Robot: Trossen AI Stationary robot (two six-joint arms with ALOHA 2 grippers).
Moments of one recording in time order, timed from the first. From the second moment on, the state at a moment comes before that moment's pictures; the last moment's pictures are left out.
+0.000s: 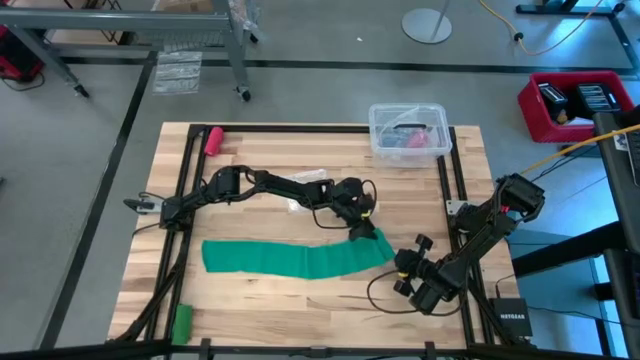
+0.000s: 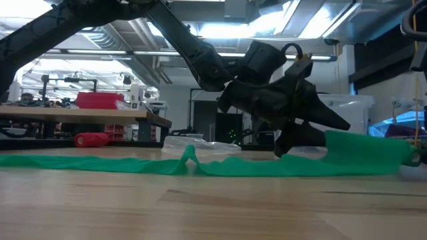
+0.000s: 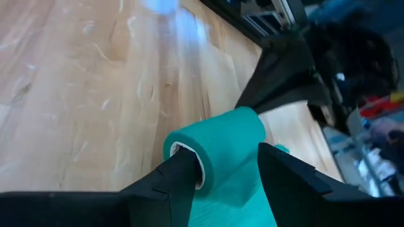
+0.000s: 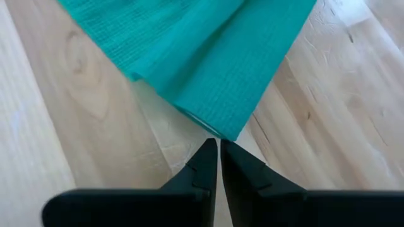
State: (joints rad) left arm 0.09 2.43 1.66 0.28 0.58 -0.52; right arm 0.90 1.65 0.72 -0.68 0.64 1.33
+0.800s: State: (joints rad) left arm 0.06 2.39 1.66 0.24 0.60 -0.38; right arm 0.90 1.65 0.80 -0.82 0.56 1.31
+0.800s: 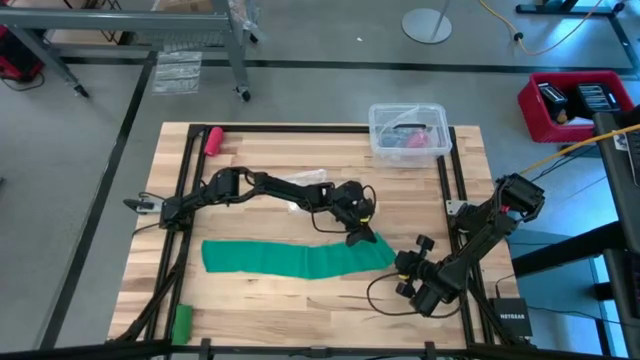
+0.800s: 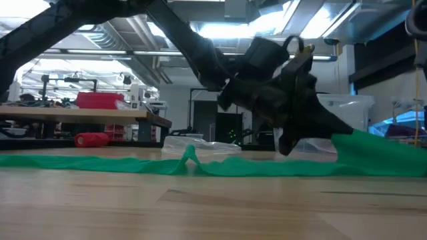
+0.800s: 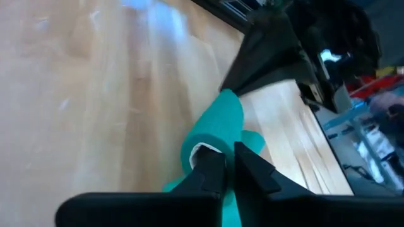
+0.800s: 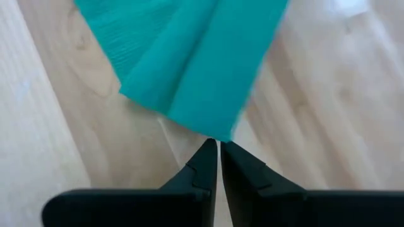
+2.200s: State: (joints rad) left arm -0.36 1.53 1.67 -0.13 -0.25 0.37; right arm 1.03 1.59 0.96 -0.19 1.37 1.21
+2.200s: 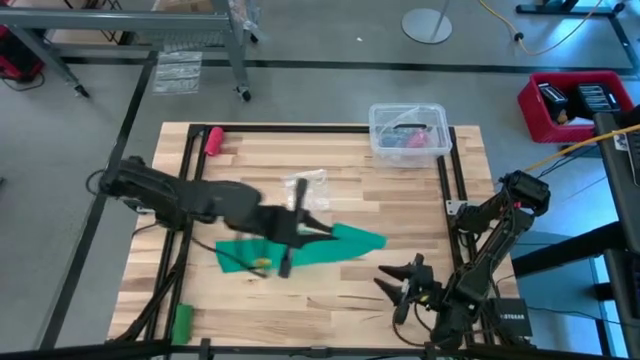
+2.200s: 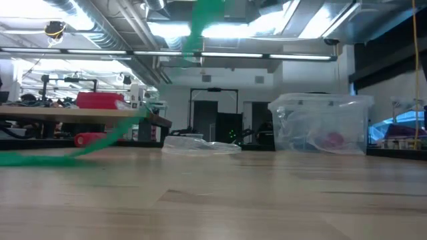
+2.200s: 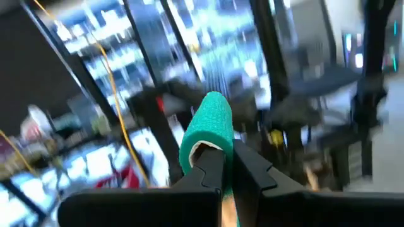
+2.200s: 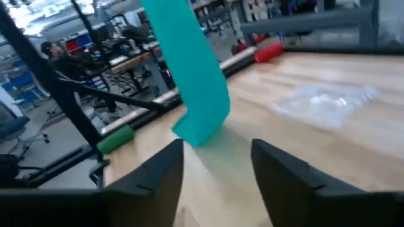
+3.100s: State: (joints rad) left arm -0.39 1.50 1.77 0.12 -0.48 0.74; right arm 0.85 1.31 1.26 -0.20 1.19 -0.04
